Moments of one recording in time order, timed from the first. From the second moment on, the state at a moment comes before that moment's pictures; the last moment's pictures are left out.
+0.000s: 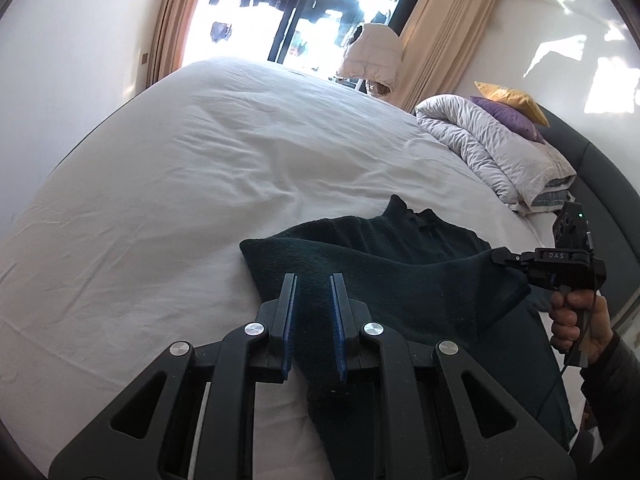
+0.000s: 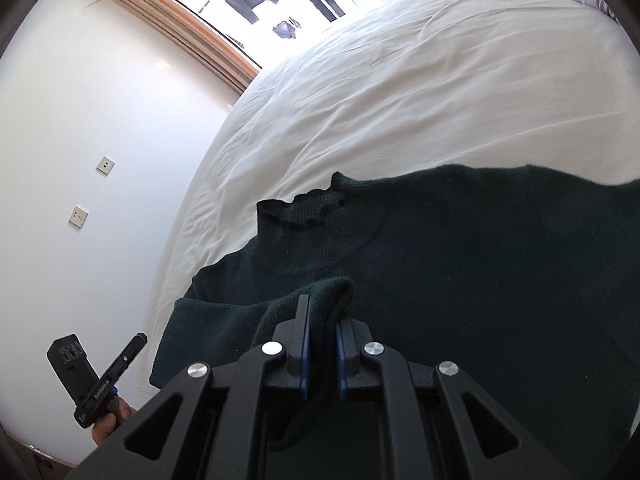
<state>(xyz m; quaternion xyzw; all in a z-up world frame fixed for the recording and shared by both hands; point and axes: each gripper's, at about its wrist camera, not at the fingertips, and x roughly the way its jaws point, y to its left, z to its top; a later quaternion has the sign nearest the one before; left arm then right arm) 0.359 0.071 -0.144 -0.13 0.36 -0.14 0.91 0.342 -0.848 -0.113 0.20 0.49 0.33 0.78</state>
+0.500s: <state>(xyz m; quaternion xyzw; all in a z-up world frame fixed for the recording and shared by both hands) 0.361 0.071 -0.147 -0.12 0.36 -0.13 0.92 0.341 -0.866 -0.108 0.16 0.50 0.30 0.80</state>
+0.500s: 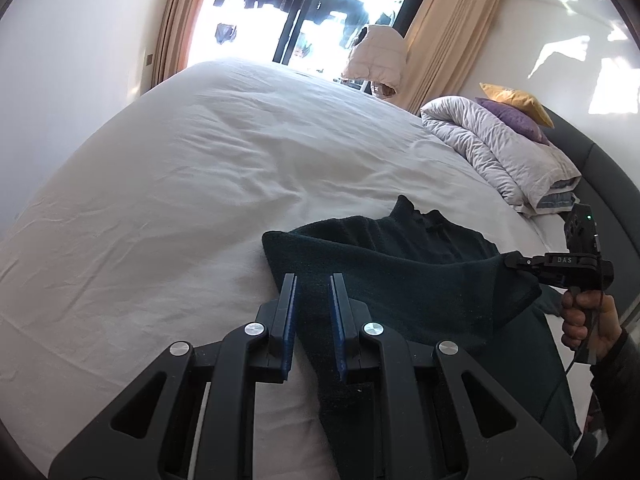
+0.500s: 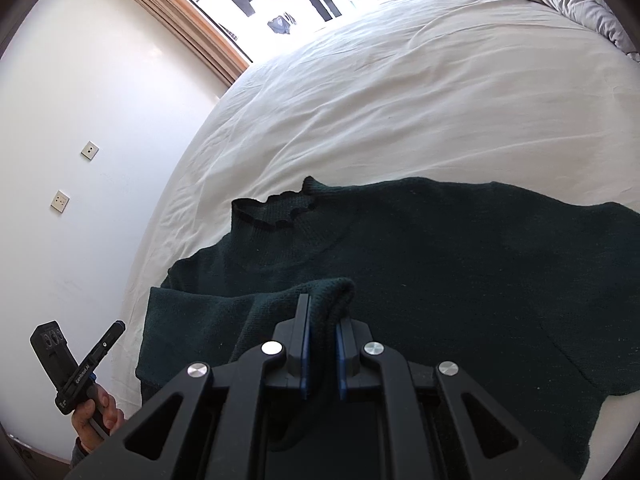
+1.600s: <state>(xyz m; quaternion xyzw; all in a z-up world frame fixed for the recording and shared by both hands) 0.388 0.035 -0.158 -0.05 0.38 -0.14 0.91 0.335 -0.883 -0.129 0.15 0.53 0.27 0.79</state>
